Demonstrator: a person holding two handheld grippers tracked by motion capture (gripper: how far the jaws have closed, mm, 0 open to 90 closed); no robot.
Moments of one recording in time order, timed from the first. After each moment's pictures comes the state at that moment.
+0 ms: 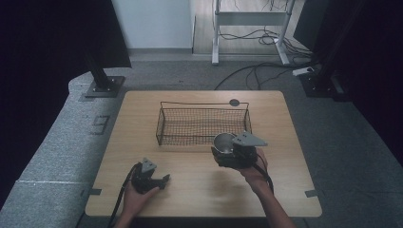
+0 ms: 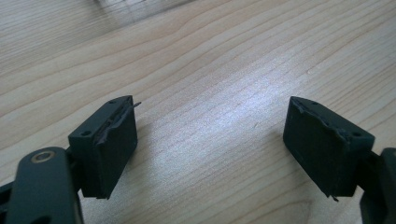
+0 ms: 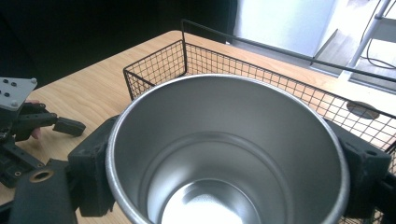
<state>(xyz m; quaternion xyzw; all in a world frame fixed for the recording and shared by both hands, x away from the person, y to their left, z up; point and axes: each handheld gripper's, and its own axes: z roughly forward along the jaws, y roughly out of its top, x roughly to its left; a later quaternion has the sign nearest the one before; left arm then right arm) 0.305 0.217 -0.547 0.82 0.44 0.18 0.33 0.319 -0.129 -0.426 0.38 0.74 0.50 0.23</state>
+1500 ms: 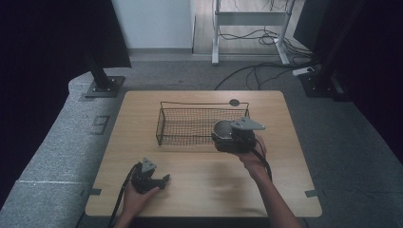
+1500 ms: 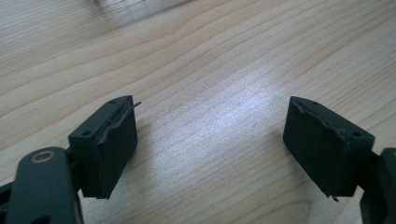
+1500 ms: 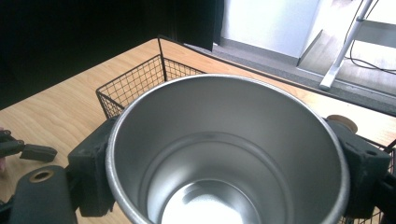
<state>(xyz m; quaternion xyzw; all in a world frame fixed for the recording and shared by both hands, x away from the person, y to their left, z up) 0.305 0.217 -0.547 0.82 0.44 0.18 0.33 0.355 -0.127 -0.406 0.39 0.74 0.49 0.24</state>
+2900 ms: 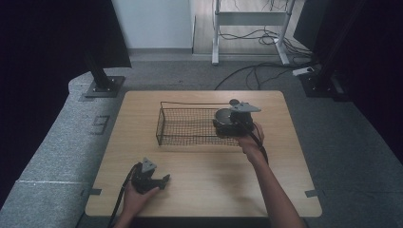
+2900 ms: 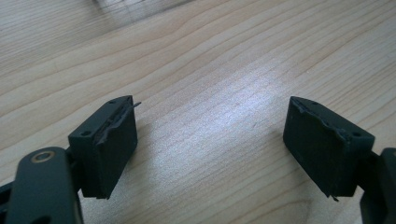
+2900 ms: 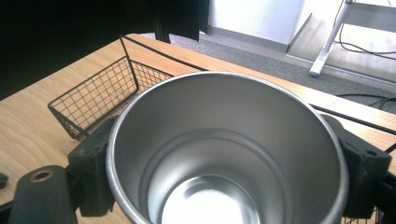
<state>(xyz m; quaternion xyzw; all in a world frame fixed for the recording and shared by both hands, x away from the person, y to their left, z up) 0.305 0.217 -0.547 0.82 0.44 0.18 0.33 0.412 -0.129 -0.408 0.42 0.74 0.47 0.24</state>
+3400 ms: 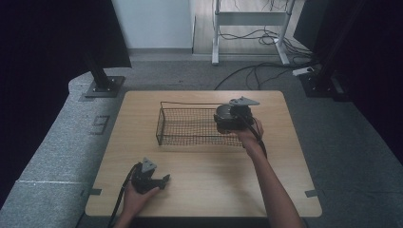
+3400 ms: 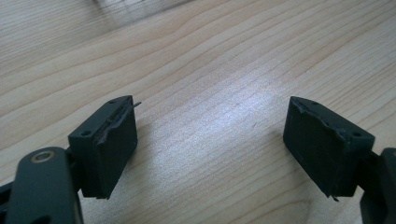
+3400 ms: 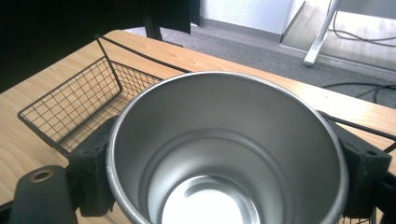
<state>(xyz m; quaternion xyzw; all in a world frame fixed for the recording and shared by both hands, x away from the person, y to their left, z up) 0.305 0.217 -0.547 0.82 0.44 0.18 0.33 0.436 -0.130 -0.409 0.44 0.74 0.45 0.23</state>
